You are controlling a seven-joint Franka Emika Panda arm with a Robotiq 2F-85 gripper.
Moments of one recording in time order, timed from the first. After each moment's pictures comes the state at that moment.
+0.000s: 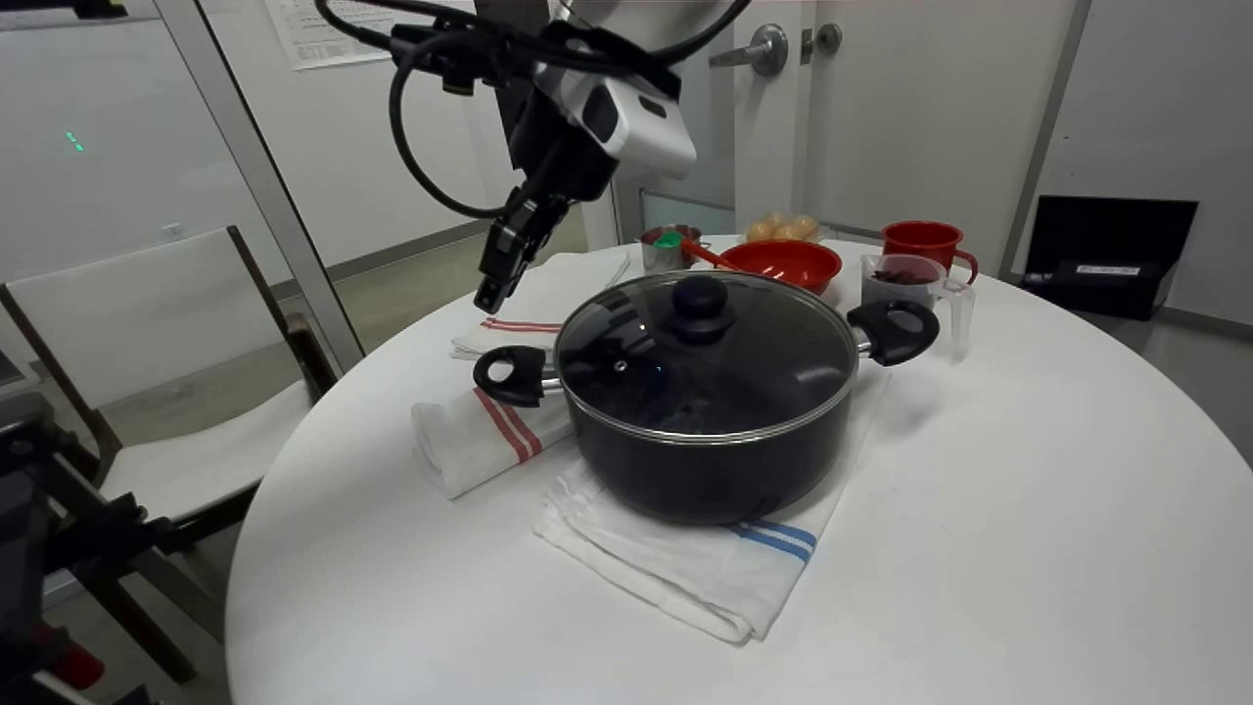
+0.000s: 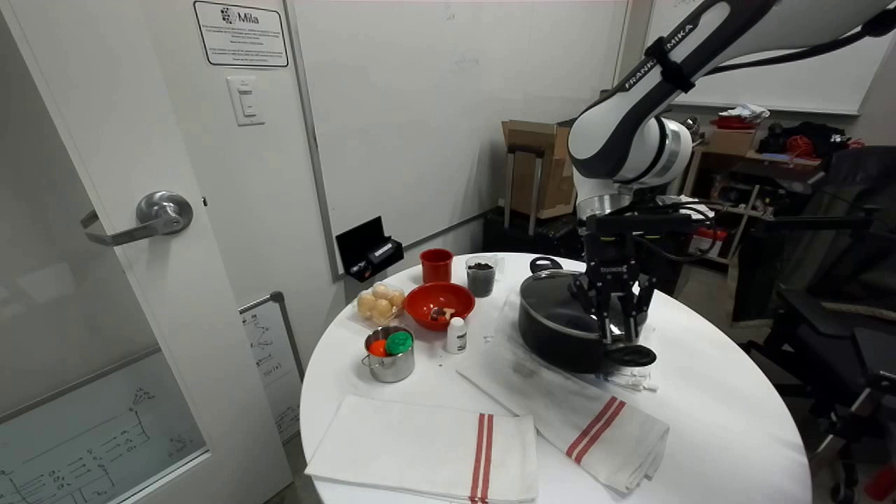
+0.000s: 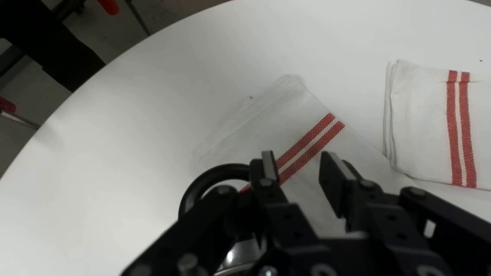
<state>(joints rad) -0.11 0.70 -0.08 -1.81 0.46 1.94 0.46</state>
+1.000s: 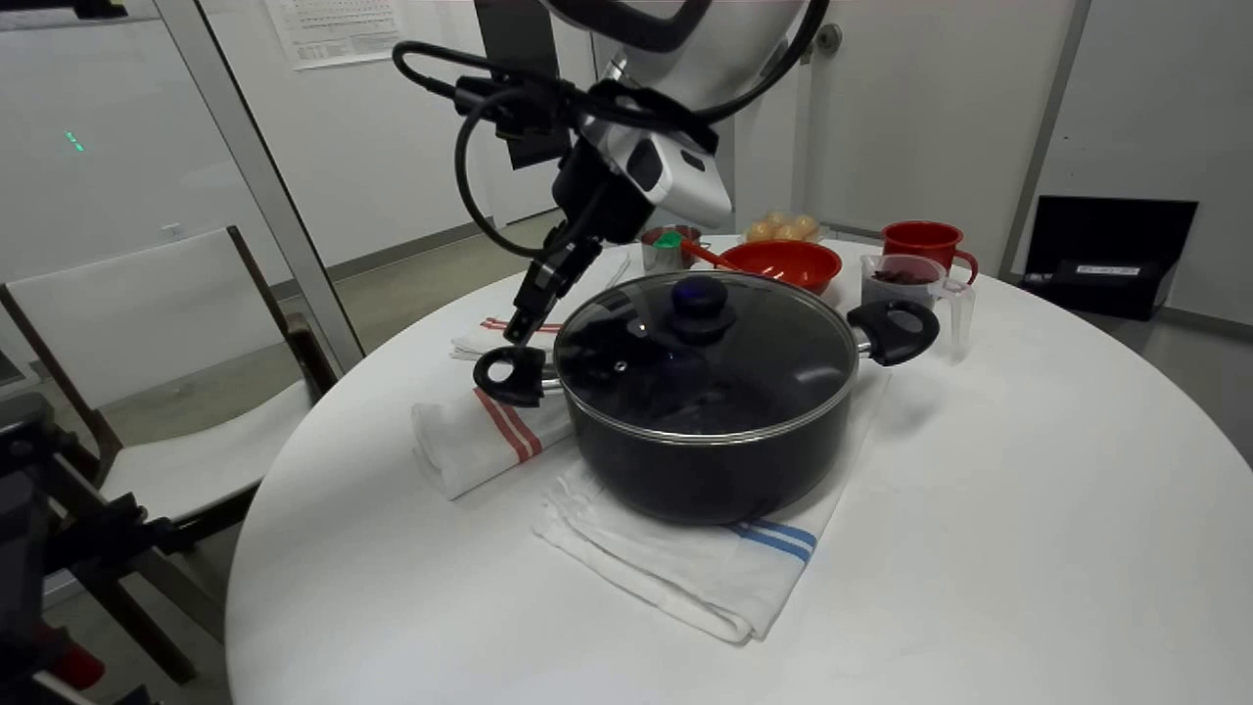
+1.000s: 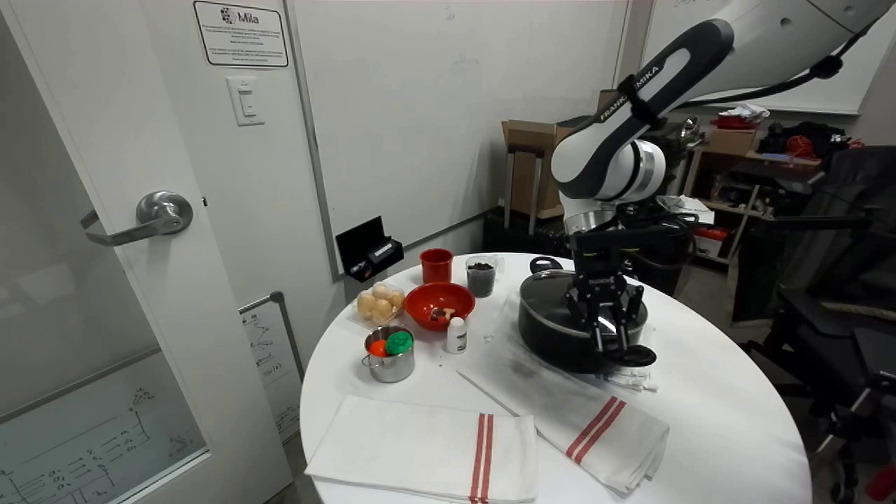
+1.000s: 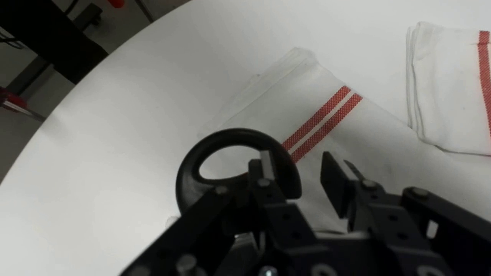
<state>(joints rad) -0.11 0.84 -0.11 -1.65 0.44 1.87 0.52</state>
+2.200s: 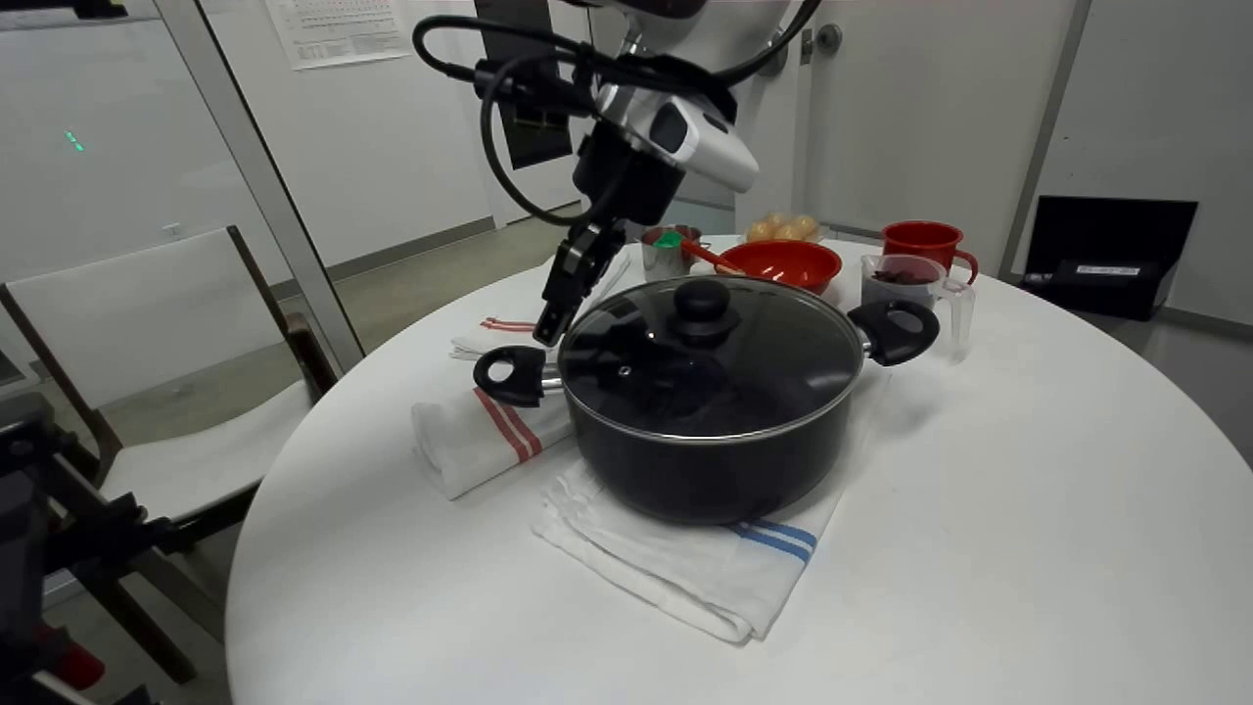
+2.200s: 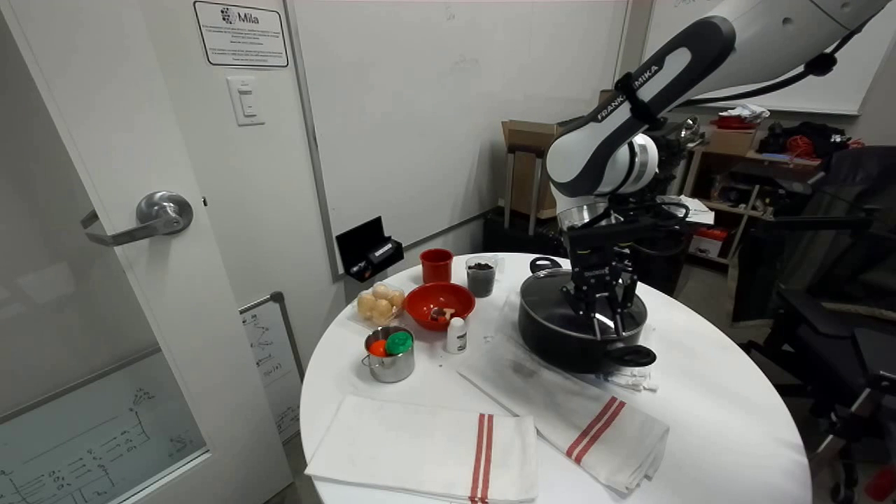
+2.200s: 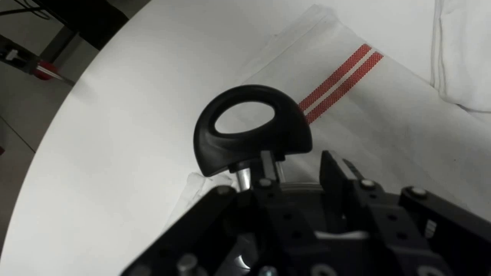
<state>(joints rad) -0.08 0.84 -0.13 -1.61 0.33 1.88 0.59</state>
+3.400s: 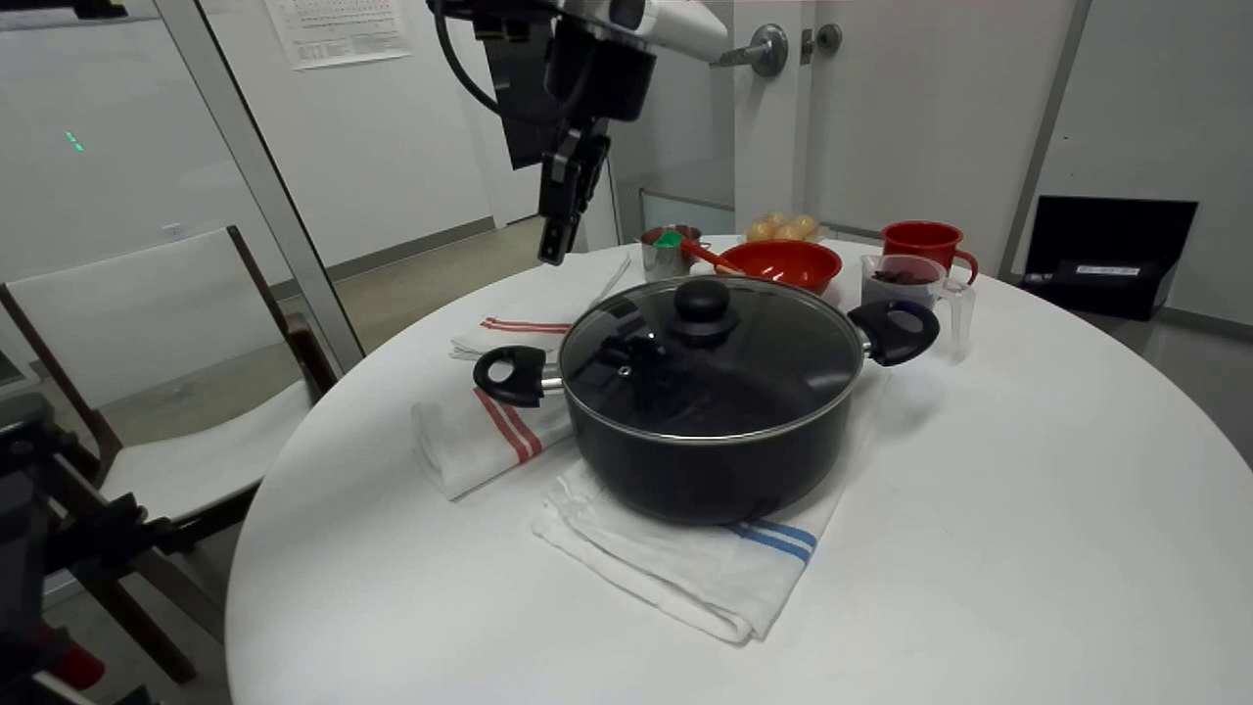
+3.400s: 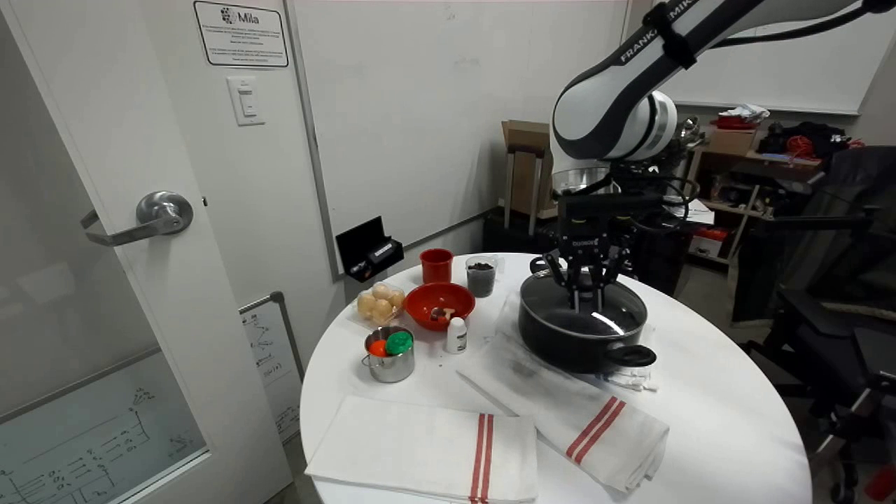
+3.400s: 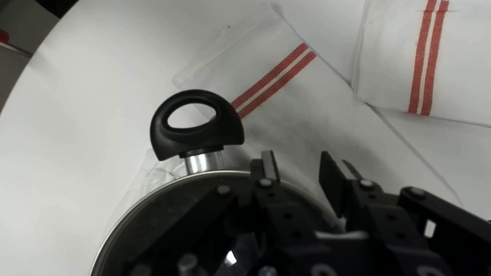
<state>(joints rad) -0.02 0.66 -0.12 -1.75 0.33 2.05 0.59</state>
